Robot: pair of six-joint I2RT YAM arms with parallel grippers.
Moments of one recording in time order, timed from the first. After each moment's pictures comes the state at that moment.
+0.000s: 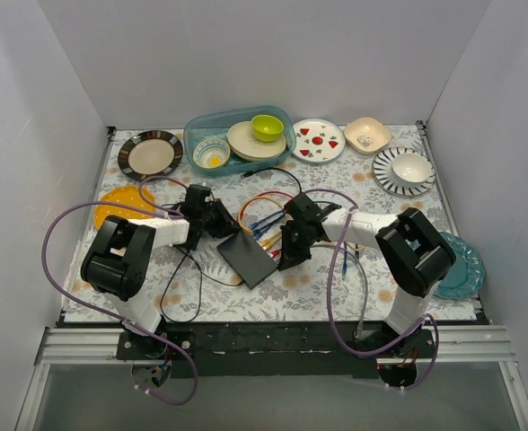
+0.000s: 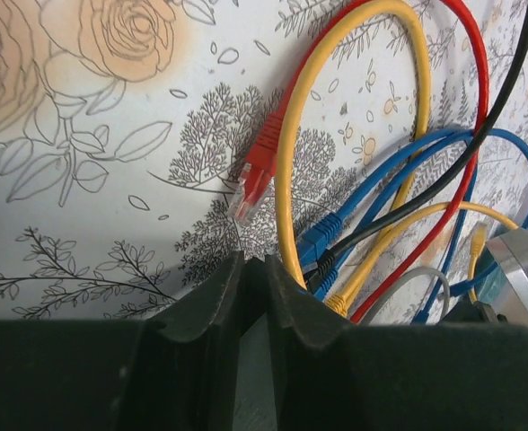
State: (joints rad) left arm -0.36 1.69 0.76 0.11 0.32 -0.88; right arm 0.74 1.74 0.96 -0.37 -0.34 0.71
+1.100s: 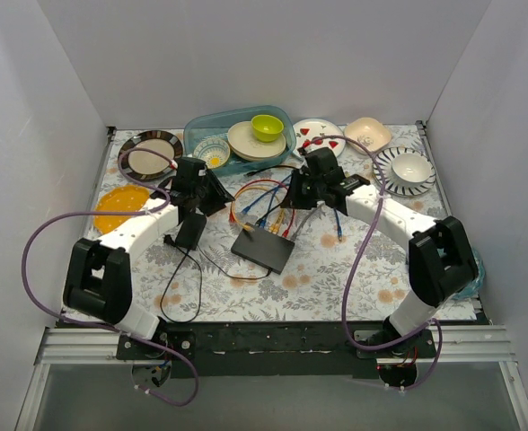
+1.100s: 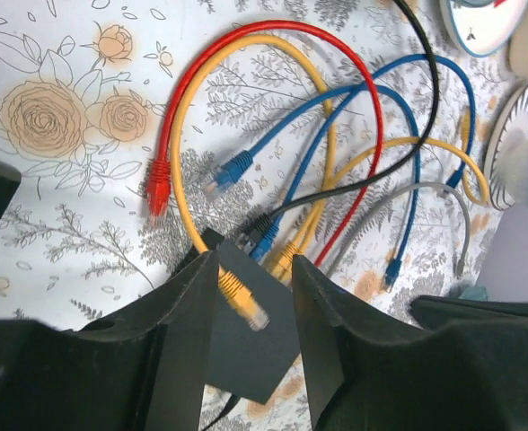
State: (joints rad) left arm -0.35 1.53 1.02 -0.26 0.09 -0.92; right arm 0.57 1.65 1.23 -0.36 -0.19 0.57
